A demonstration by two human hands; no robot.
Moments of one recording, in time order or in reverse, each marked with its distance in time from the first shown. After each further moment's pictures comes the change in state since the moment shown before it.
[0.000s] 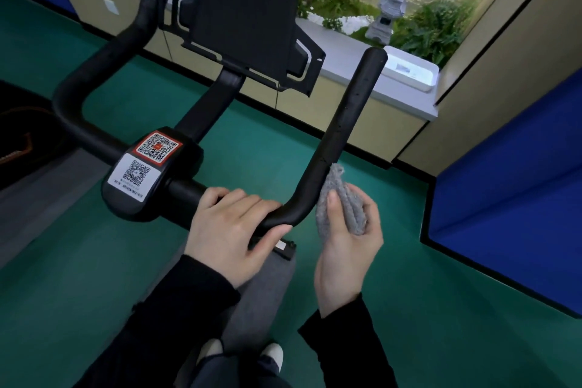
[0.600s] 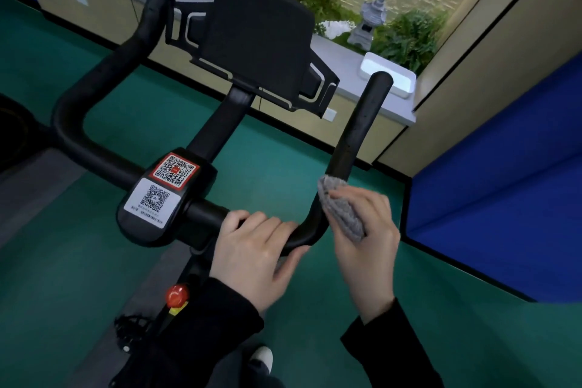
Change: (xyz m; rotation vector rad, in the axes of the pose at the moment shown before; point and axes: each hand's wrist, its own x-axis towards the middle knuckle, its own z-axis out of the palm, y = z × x) left_hand -0.001 -0.002 0.000 -0.030 -0.023 0.003; right_hand 0.012 -0.035 0.004 -0.851 -0.378 -0.654
